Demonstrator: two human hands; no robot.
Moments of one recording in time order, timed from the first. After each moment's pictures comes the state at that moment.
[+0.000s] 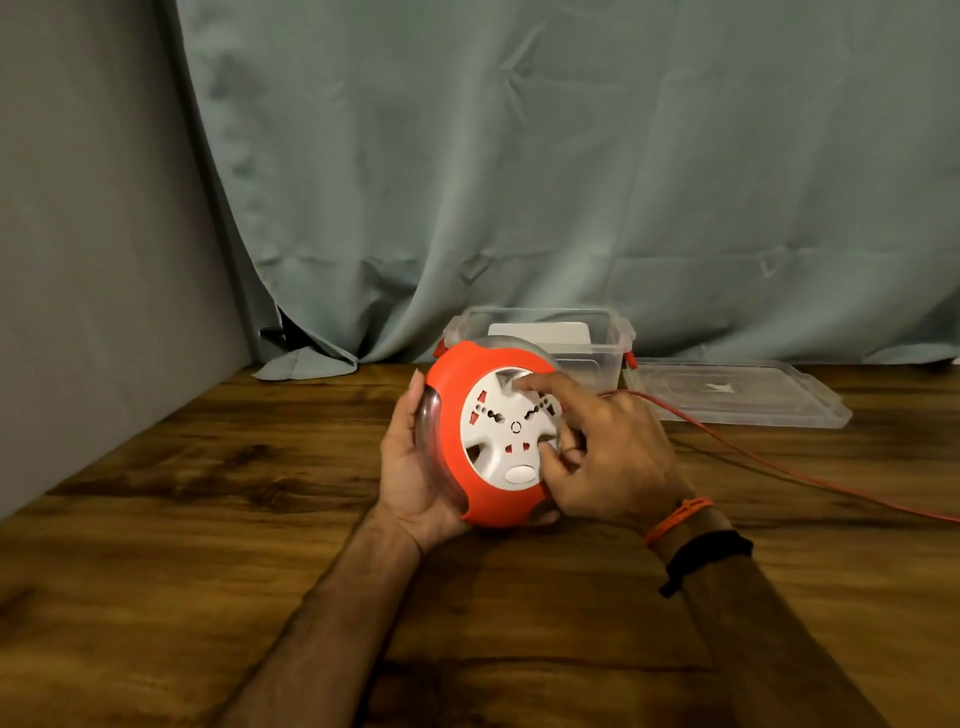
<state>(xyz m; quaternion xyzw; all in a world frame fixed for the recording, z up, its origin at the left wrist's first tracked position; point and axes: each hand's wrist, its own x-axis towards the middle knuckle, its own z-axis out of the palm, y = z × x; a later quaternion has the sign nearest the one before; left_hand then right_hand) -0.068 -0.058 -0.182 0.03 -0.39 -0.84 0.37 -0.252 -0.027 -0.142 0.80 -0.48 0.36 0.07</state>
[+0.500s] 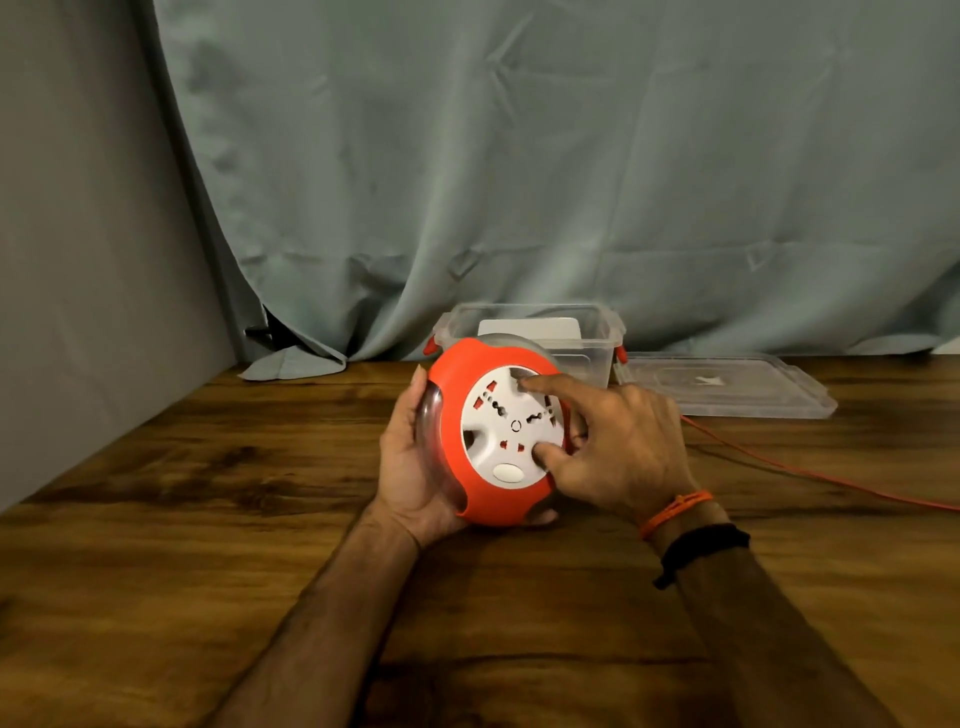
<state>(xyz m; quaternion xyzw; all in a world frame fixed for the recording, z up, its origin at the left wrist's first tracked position) -0.068 -0.066 -0.181 0.05 -0.39 -0.85 0.34 -0.257 -0.033 -0.149 0.76 -0.50 0.37 0.19</state>
